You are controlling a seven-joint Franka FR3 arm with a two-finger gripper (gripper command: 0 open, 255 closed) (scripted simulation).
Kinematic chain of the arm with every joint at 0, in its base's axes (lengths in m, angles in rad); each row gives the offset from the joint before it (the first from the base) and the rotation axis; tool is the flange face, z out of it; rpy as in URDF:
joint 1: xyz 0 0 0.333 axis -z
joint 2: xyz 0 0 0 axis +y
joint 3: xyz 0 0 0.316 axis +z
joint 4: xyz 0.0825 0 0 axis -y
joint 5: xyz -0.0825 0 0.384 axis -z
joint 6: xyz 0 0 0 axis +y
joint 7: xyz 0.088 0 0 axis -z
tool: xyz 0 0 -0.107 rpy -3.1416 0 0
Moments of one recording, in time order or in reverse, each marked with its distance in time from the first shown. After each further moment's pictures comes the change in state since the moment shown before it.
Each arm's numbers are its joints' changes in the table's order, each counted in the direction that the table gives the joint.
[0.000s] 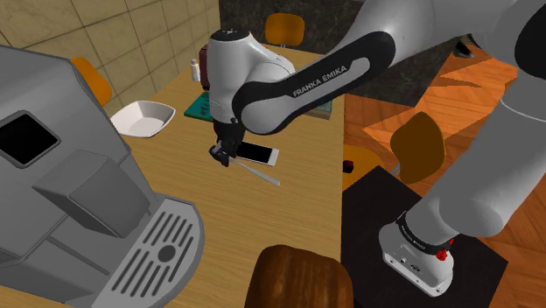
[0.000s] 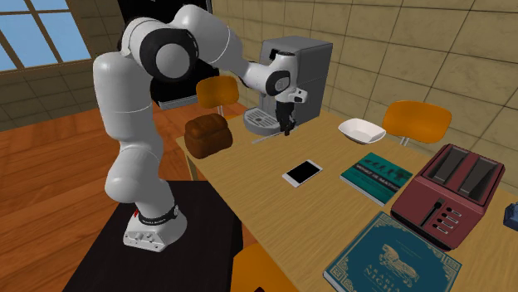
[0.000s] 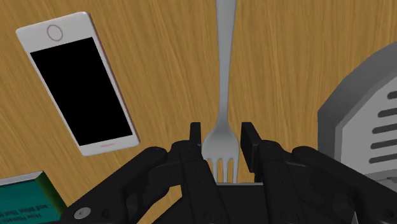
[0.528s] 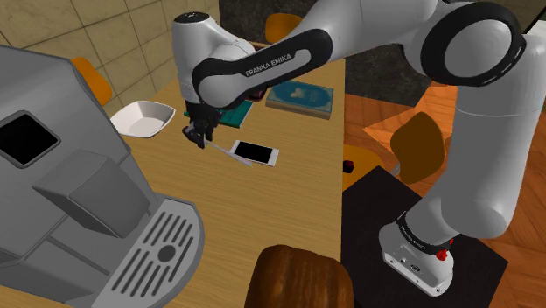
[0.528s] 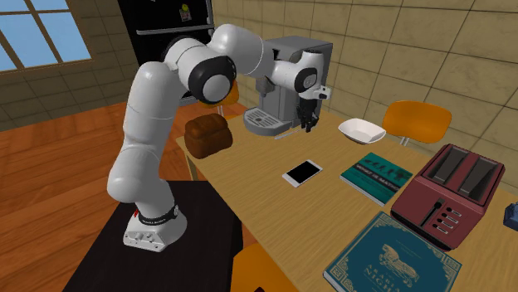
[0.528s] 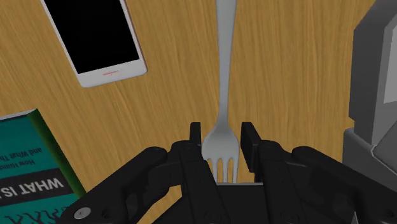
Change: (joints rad) arm -0.055 0.305 -0.059 0.427 0.125 0.151 0.000
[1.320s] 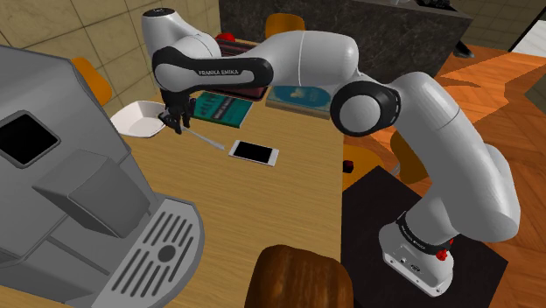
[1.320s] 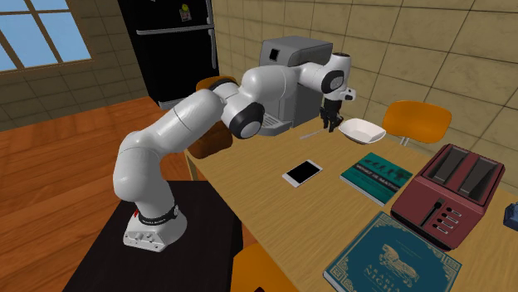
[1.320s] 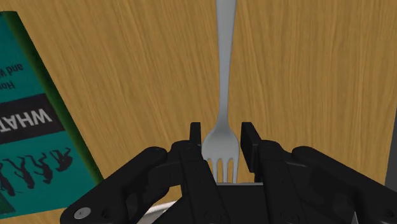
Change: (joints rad) arm -0.166 0.520 -0.085 0.851 0.078 0.319 -0.099
